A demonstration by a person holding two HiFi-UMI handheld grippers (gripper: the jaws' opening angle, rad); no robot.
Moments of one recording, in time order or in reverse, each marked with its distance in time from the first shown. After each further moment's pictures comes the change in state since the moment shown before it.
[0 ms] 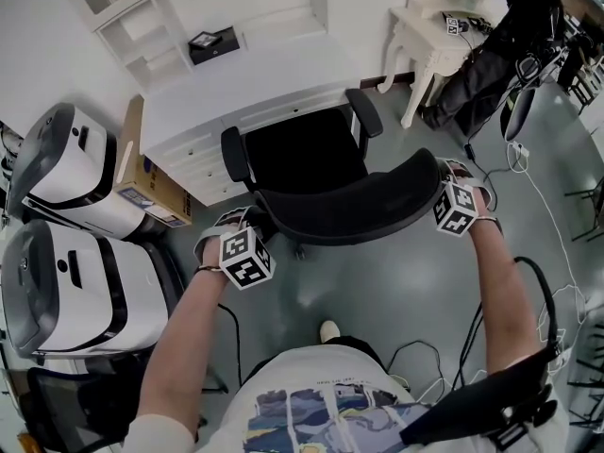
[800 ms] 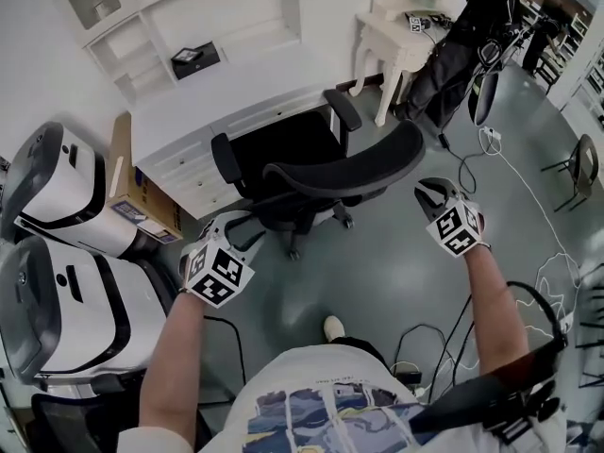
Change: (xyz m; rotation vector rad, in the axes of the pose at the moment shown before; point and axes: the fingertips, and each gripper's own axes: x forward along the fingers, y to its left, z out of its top) left arm -0.112 -0.018 -0.009 -0.146 -0.304 0.069; right arm -0.116 0.068 0.031 0.374 -0.054 -0.189
